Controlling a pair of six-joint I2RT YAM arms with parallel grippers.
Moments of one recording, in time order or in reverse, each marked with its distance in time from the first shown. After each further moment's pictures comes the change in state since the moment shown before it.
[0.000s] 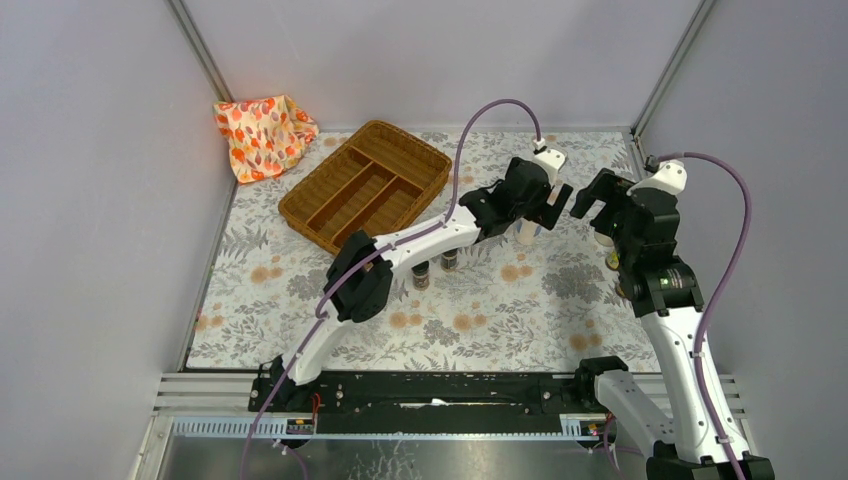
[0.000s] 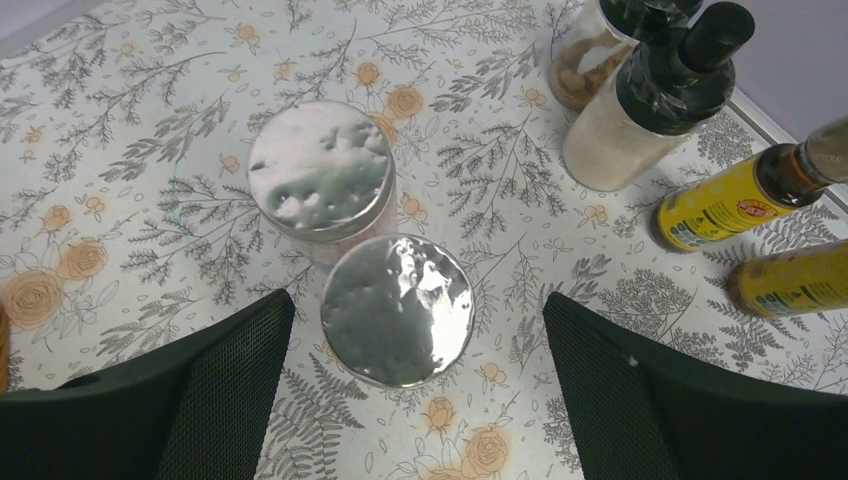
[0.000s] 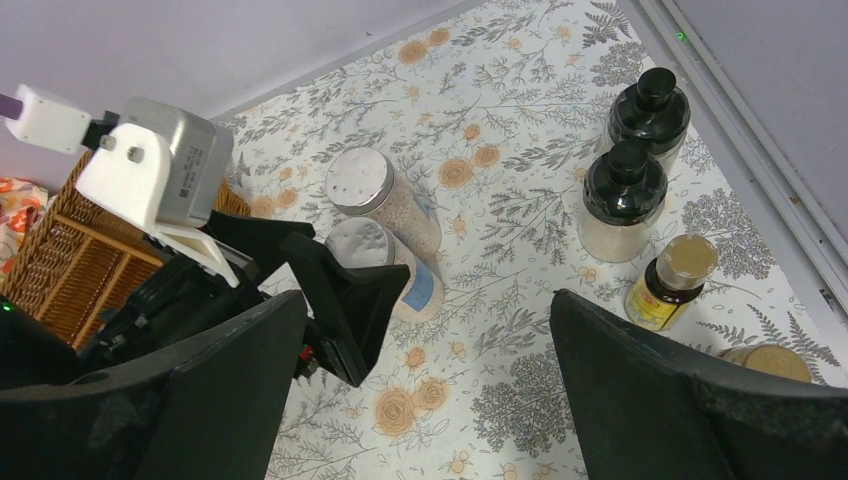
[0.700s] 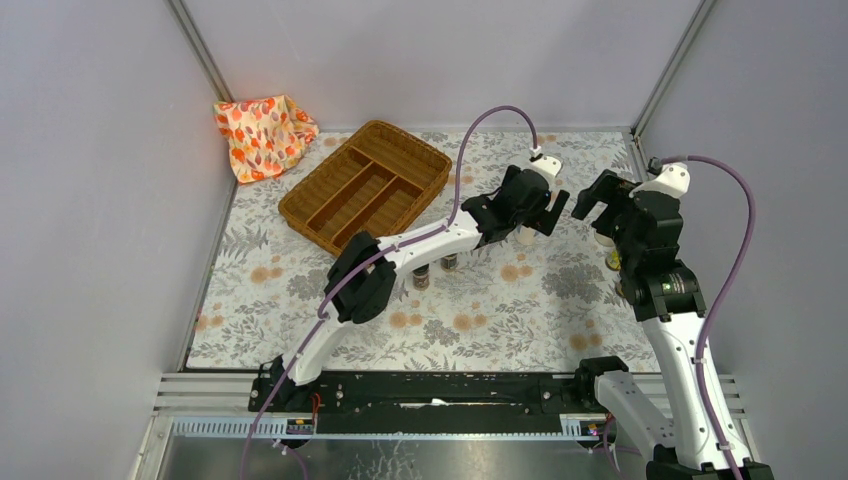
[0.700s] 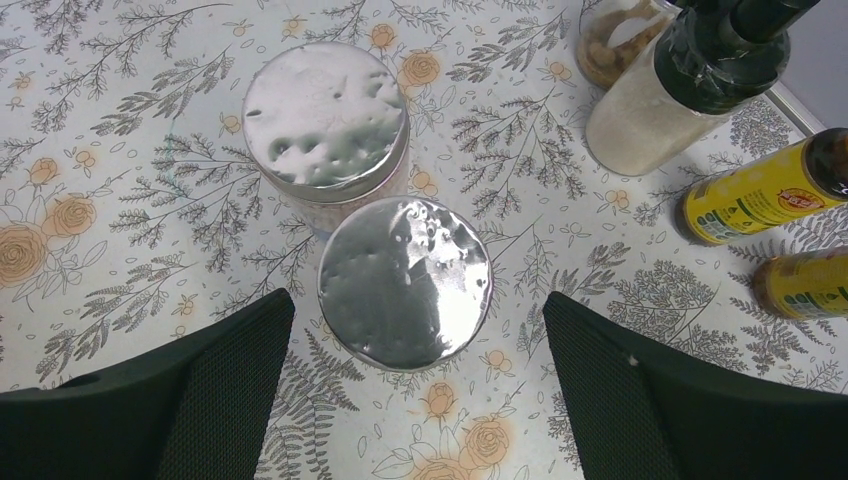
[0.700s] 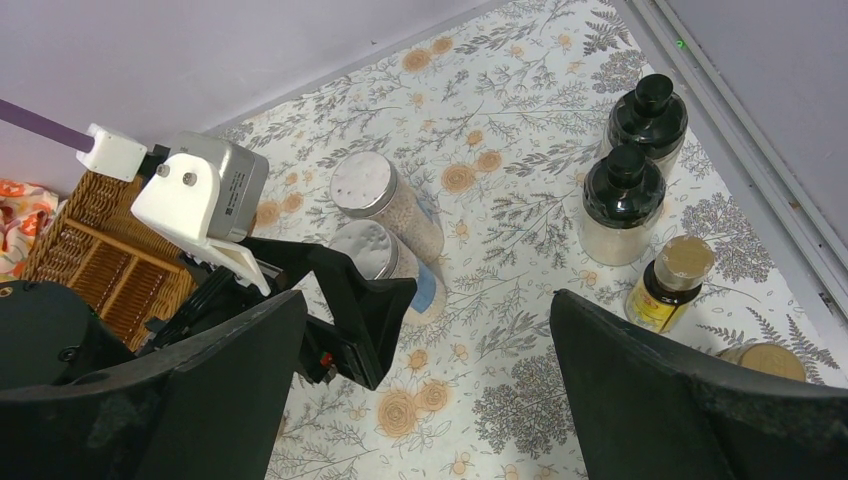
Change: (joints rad) left arm -0.016 0.000 -0.051 0.000 -0.050 -0.050; right arm 0.000 -0.026 -0.003 -0.001 0.000 0.000
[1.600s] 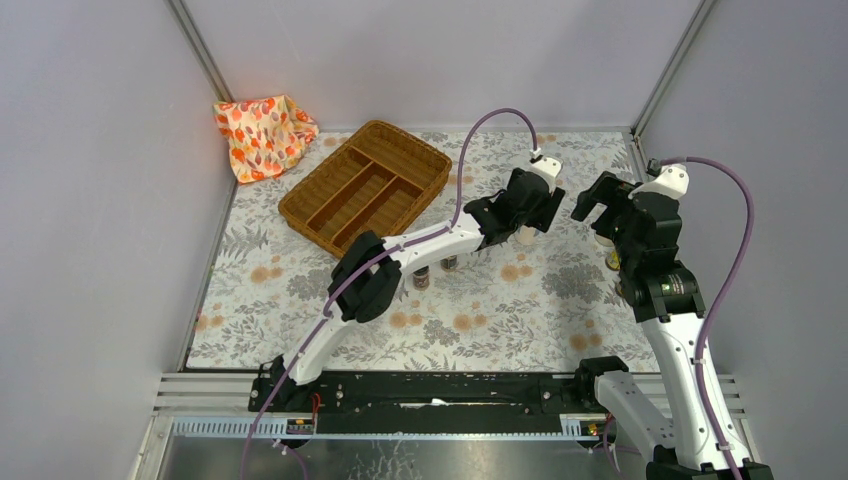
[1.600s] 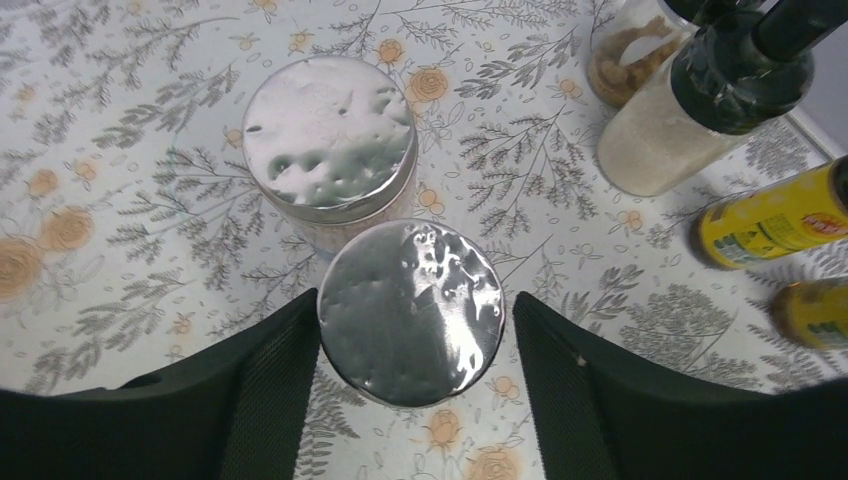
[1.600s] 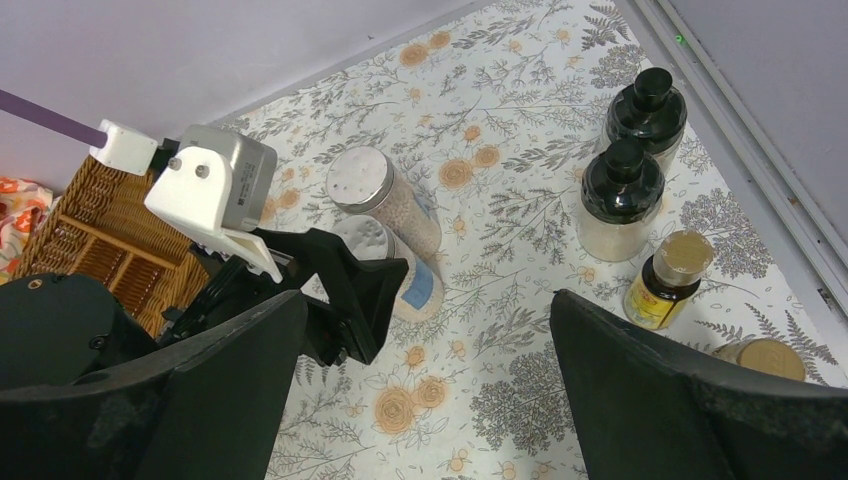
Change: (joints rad) left arm 0.000 0.031 -0.006 0.066 -0.025 0.004; right arm 0.000 -0.005 -0.009 -0.002 0.000 -0.001
